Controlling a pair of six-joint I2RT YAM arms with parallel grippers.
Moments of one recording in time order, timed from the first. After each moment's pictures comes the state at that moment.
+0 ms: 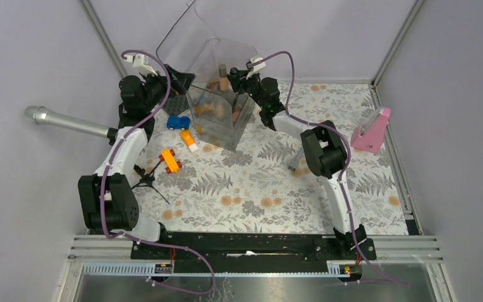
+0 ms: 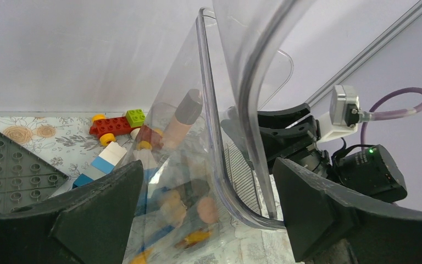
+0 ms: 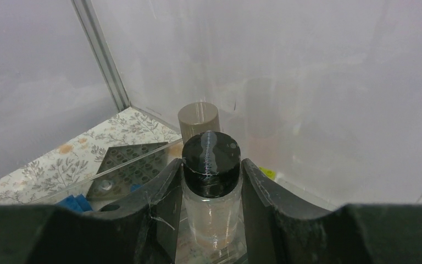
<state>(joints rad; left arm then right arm) 0.02 1.49 1.17 0.36 0.50 -0.53 0.52 2.35 1.78 0.78 -0.15 0.12</state>
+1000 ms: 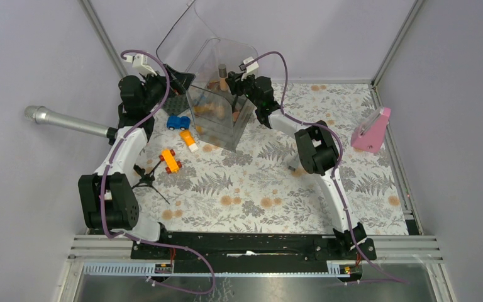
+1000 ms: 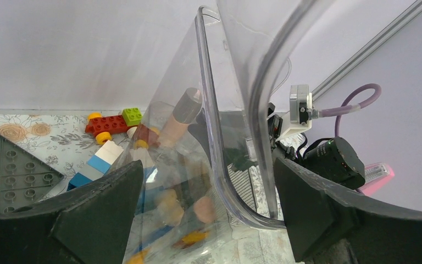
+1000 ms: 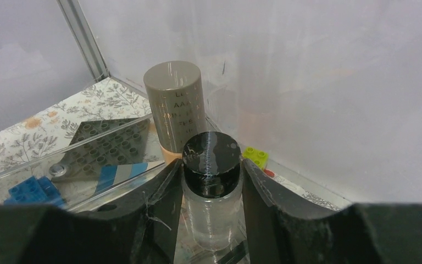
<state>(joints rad) 0.04 1.49 1.17 0.37 0.52 -0.55 0.52 2.50 1.98 0.63 -0.15 0.06</state>
